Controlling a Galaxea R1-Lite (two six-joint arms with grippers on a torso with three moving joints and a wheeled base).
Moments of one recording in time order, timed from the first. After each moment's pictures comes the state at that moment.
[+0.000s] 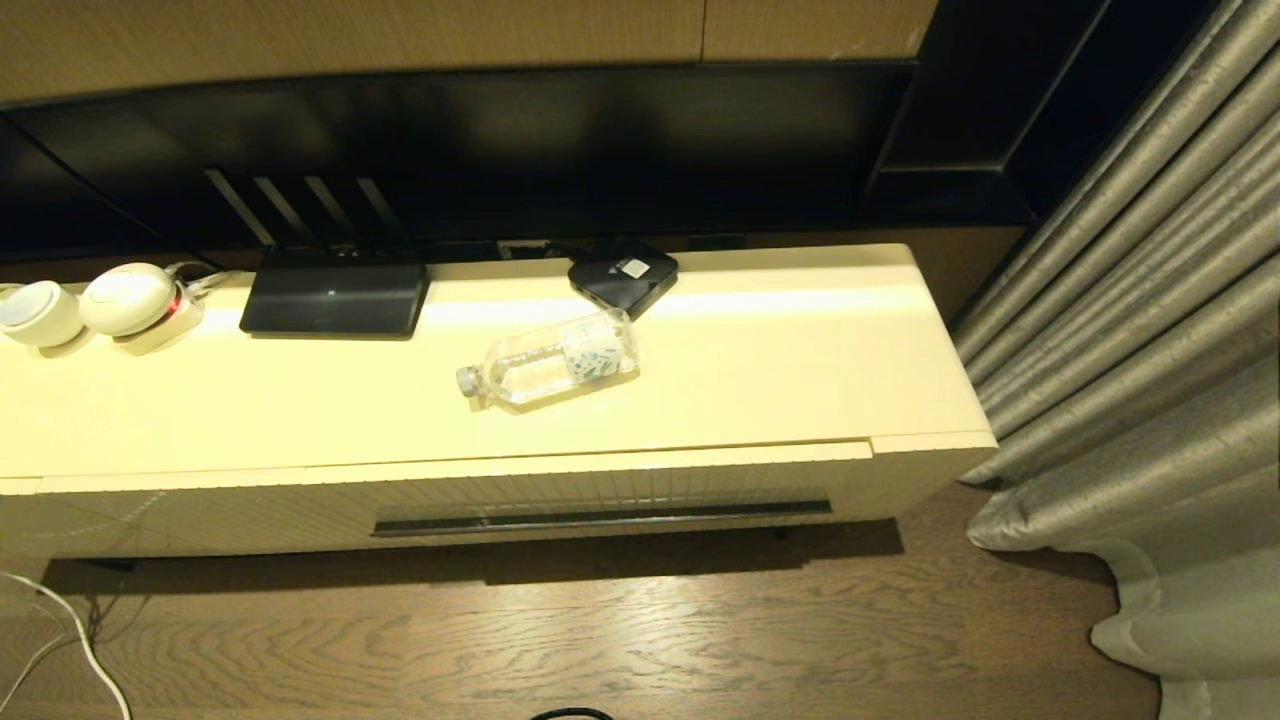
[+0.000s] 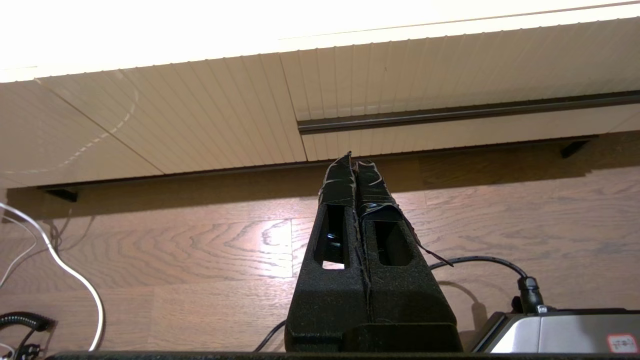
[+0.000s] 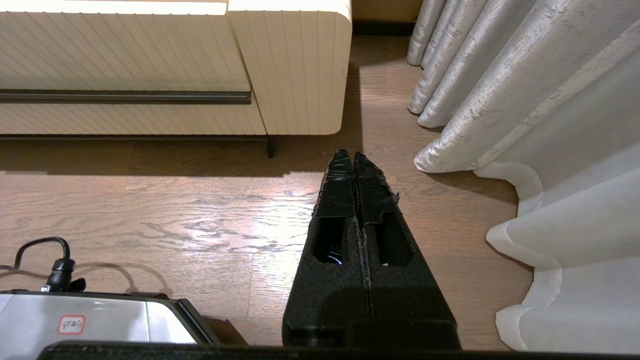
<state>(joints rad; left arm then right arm) 0.01 0.00 0.00 0.00 -0.02 0.05 0.01 0.00 0.00 0.00 0.00 0.02</state>
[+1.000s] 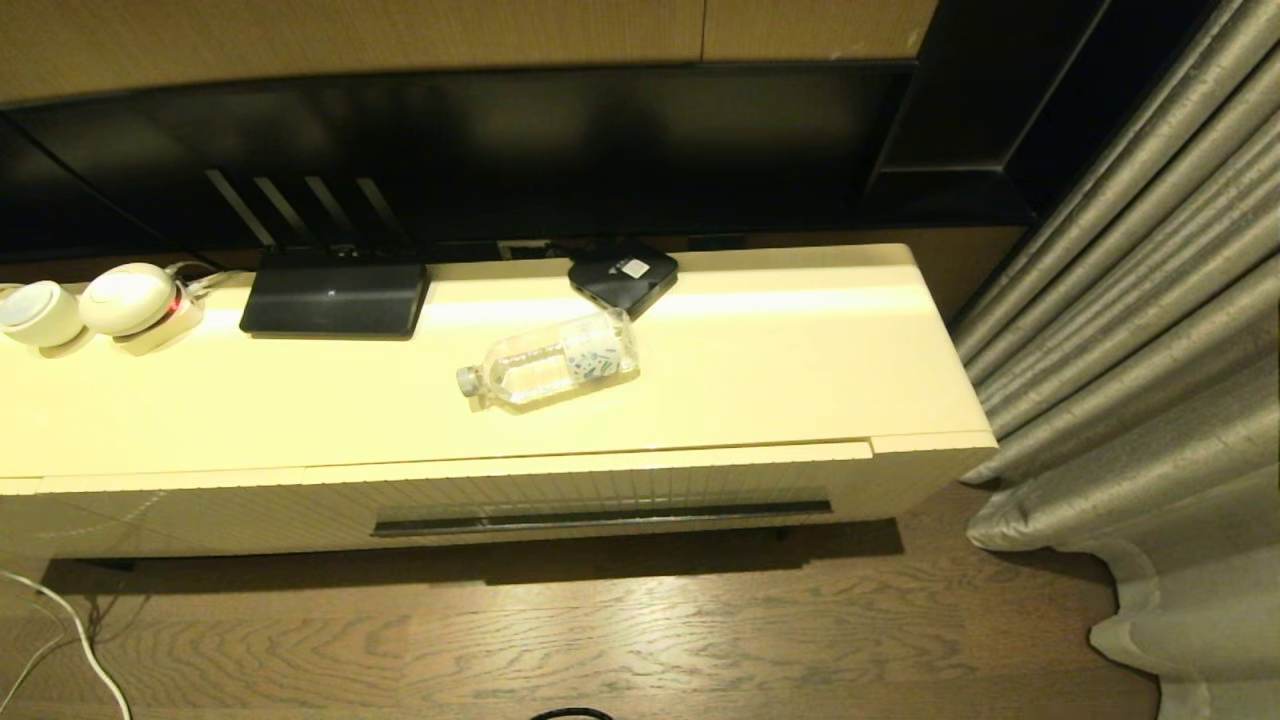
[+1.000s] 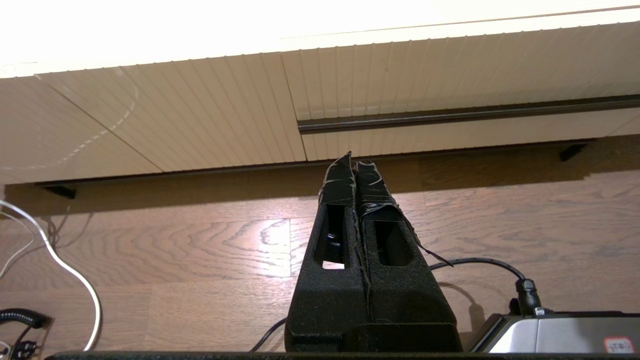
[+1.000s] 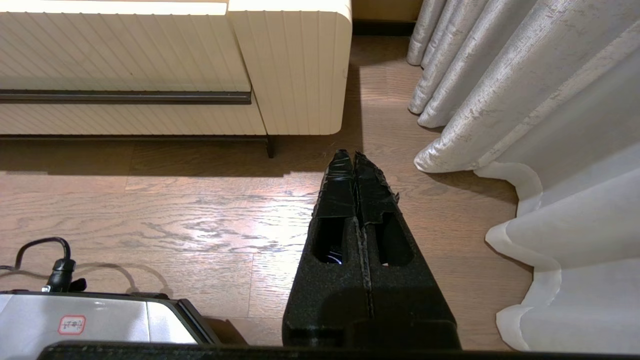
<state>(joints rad) 0.01 0.00 0.00 0.00 -0.01 0.04 0.01 0.00 0.00 0.00 0.00 0.02</state>
